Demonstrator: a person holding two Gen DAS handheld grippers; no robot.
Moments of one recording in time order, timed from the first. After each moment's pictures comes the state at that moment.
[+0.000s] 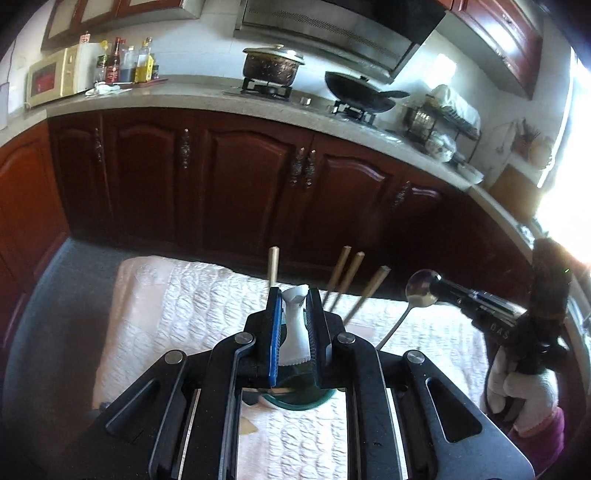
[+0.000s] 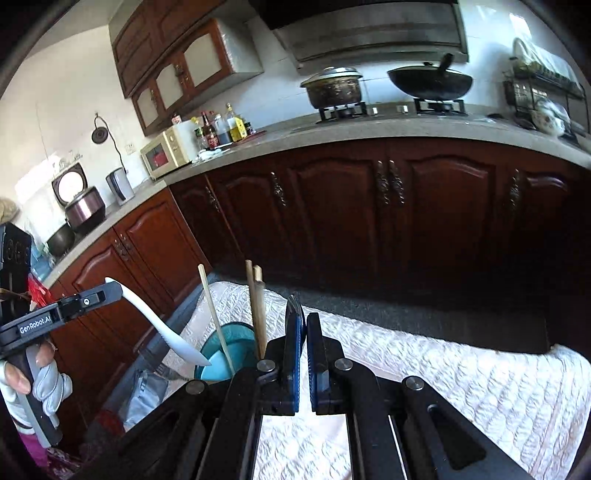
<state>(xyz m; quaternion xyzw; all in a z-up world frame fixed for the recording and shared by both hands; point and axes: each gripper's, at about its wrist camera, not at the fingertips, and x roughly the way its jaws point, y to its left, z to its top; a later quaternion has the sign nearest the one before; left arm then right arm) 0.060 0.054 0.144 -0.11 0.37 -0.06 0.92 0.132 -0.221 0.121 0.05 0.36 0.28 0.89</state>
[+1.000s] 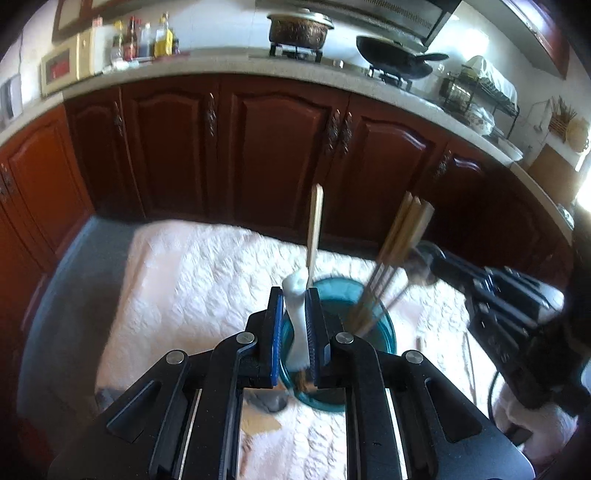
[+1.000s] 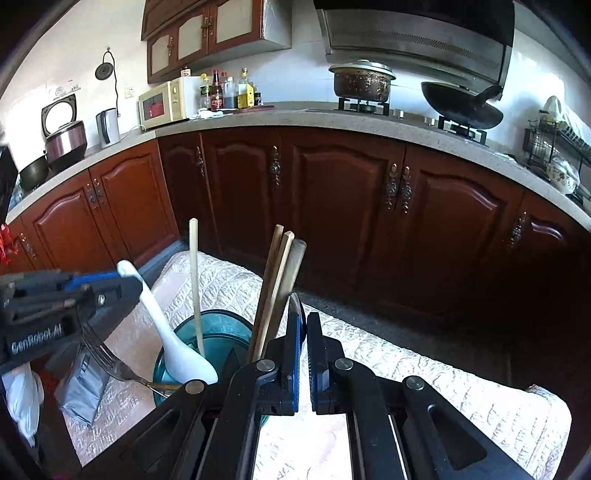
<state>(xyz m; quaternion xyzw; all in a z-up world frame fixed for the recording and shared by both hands) 0.079 0.042 0.083 -0.09 0.42 -0.01 0.90 0.138 -0.145 0.076 -0.08 0.35 0.24 0.90</state>
